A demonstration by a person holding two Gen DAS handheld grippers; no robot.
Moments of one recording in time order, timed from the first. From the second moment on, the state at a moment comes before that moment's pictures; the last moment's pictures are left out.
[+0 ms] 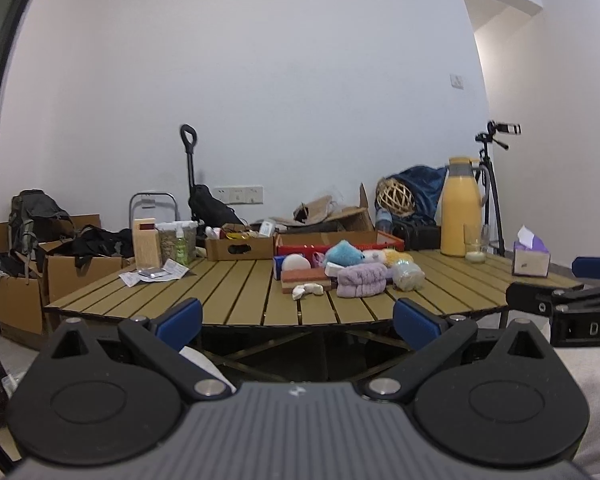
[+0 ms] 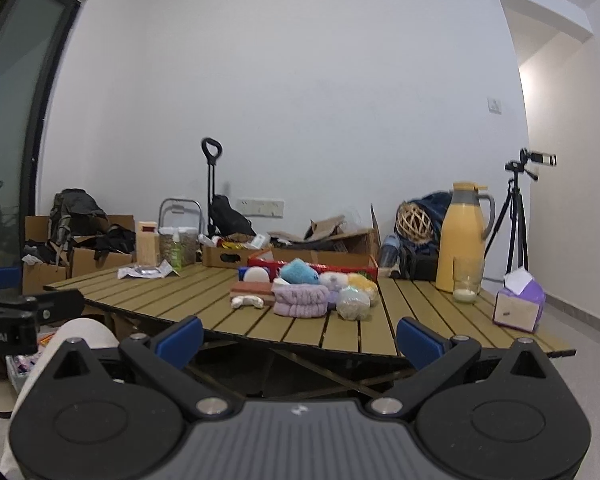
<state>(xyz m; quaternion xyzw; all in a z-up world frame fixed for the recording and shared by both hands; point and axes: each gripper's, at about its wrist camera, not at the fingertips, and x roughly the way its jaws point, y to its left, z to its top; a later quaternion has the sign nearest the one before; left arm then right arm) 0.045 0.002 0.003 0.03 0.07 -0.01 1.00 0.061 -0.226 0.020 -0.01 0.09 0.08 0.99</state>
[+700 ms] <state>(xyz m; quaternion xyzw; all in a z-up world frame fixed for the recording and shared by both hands) 0.326 -0.013 0.005 0.02 0.13 -0.05 0.99 0.346 -0.271 0.009 0.04 0.15 0.03 0.99</state>
